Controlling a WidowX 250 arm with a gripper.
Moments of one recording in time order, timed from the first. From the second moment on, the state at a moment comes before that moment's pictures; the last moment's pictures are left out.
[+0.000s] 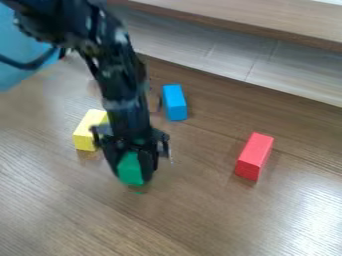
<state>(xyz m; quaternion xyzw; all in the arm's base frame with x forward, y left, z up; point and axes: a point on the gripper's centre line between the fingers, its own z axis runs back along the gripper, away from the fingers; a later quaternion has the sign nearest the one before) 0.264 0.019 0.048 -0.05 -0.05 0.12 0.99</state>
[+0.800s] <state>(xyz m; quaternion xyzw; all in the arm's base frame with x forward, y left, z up) 0.269 0.112 0.078 -0.03 -0.08 0.21 0.97</state>
